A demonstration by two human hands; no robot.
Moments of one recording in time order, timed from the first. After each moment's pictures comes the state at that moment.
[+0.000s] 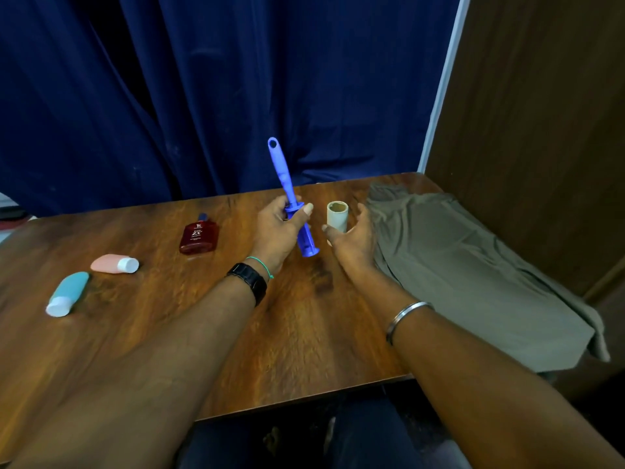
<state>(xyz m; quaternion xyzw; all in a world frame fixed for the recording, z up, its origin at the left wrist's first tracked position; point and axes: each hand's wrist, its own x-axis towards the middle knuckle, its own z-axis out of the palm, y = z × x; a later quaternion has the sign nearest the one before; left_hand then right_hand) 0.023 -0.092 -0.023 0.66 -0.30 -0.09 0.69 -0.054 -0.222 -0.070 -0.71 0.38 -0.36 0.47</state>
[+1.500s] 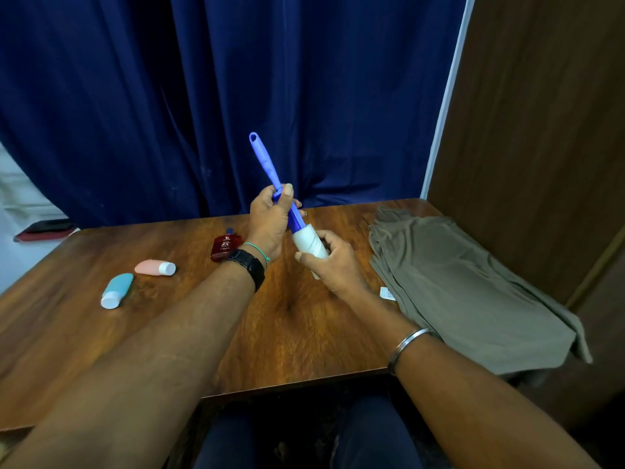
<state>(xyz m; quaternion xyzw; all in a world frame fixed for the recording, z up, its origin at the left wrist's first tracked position) 0.005 -0.035 0.053 0.59 -0.24 -0.09 0.76 -0.100 -0.129 -0.029 -0.75 0.13 -0.33 0.56</state>
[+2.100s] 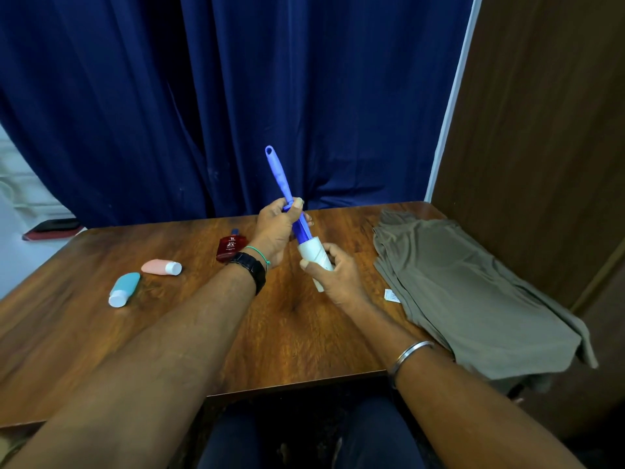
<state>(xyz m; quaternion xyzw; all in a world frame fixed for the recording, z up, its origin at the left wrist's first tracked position) 0.016 -0.029 0.039 0.60 -0.22 -0.18 0.75 -0.104 -0.121 -0.050 -0.73 0.13 -0.31 0.60</state>
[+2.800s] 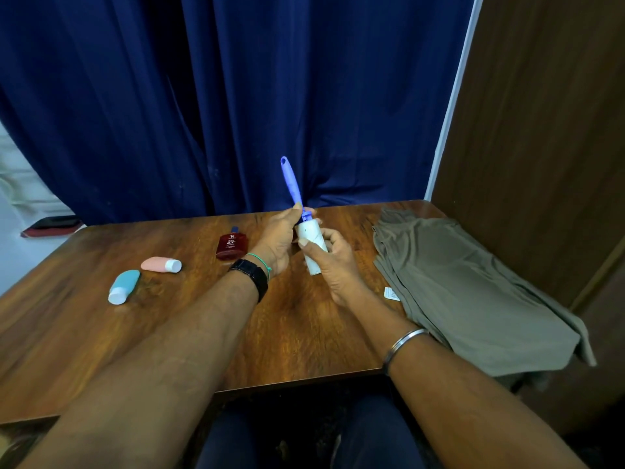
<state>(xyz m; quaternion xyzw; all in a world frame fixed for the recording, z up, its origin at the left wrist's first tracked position) 0.015 -0.035 0.024 0.55 -0.19 -0.28 0.76 -0.090 -0.113 -0.028 -0.59 0.12 -0.29 0.74</state>
